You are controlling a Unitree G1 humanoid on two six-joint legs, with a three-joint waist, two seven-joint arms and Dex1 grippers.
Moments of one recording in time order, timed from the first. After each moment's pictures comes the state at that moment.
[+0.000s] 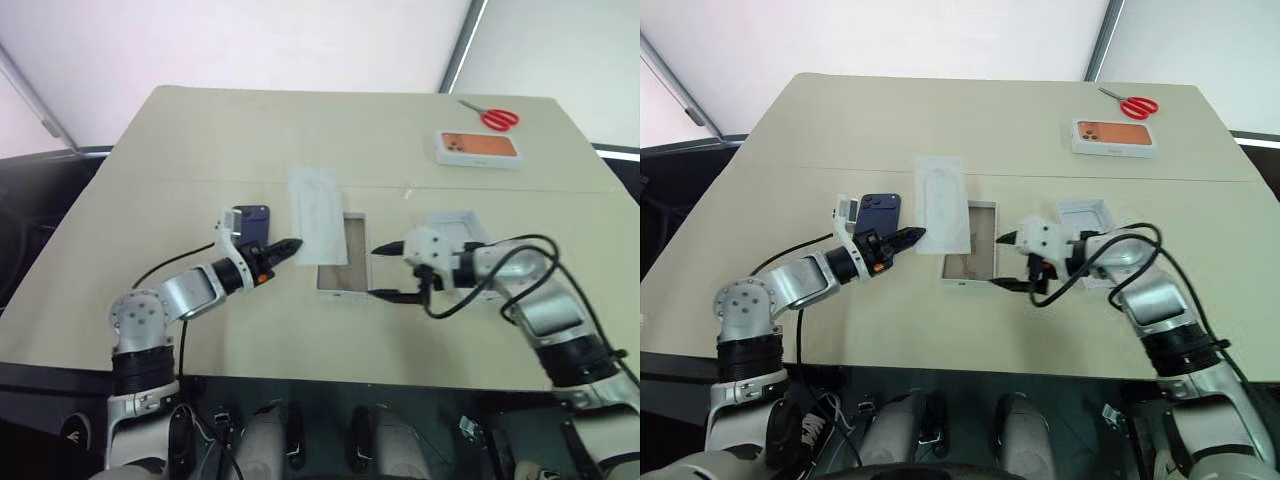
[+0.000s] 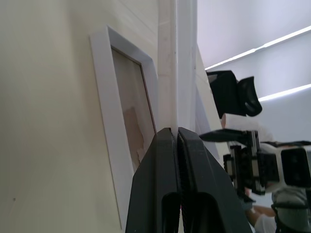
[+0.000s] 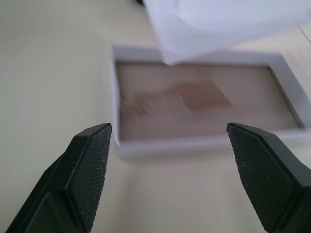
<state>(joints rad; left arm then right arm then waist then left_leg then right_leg) -0.44 0.25 0.29 -0.03 -1.27 1.19 -0.07 -0.46 -0.74 0.16 0.02 0.16 0.22 1.12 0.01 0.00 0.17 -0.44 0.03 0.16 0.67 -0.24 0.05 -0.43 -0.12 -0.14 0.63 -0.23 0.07</state>
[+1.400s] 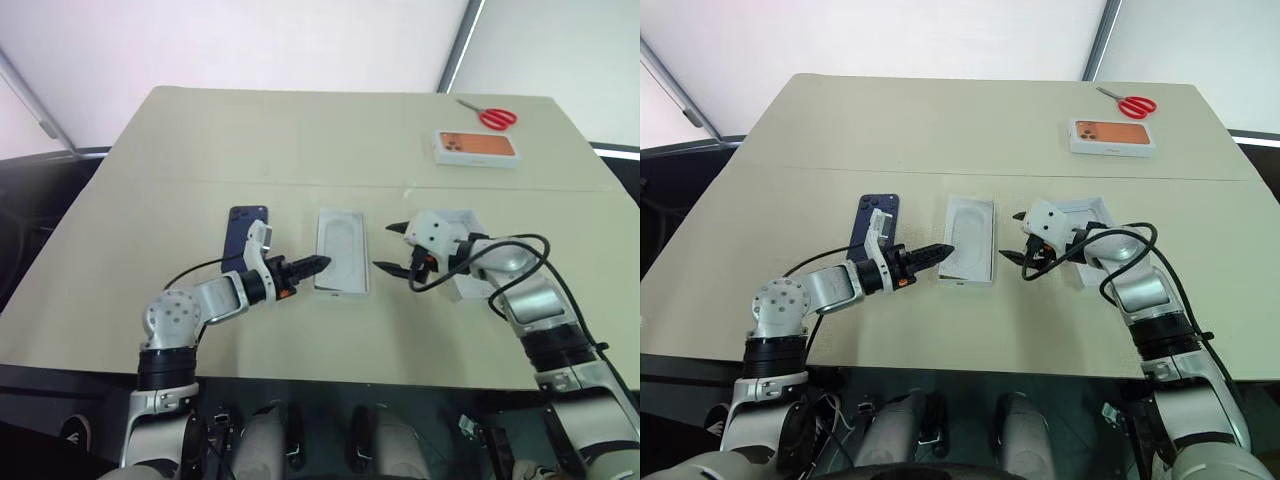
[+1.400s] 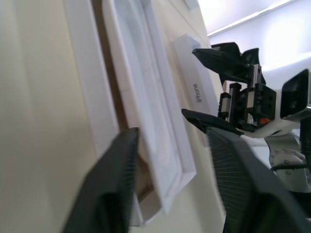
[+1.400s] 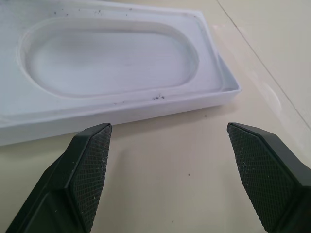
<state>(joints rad) -0.45 0.20 0.21 -0.03 -1.12 1.22 -0.18 -0.53 -0.62 0.15 0.21 0.04 0.09 0.94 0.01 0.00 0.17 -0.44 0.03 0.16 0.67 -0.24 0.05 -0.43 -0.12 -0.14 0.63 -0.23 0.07</state>
